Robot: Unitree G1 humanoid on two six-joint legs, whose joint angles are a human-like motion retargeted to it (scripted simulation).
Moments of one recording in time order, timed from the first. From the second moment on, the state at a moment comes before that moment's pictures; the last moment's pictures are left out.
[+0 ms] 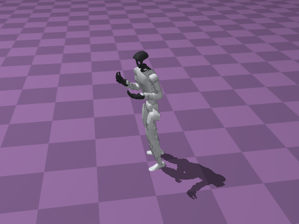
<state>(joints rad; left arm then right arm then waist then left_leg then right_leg) 0.09 0.08 -0.14 -0.59 -1.79 -0.28 -0.13 -0.21 -0.18 0.30 -0.60 0.62 -0.27 -0.12 0.27 -0.01 0.17 -0.11 0.04 0.27 0.29 -0.23 -0.14 0.04 -0.14 -0.29 0.16 -0.36 0.03</state>
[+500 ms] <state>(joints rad) 0.06 0.31 -0.08 -0.65 -1.07 -0.20 0.03 -0.24 -0.18 0.33 -0.62 0.28 -0.17 -0.06 0.21 0.02 0.14 0.02 0.06 0.17 0.20 -0.29 -0.04 -0.13 -0.16 -0.28 0.78 -0.39 0.00</state>
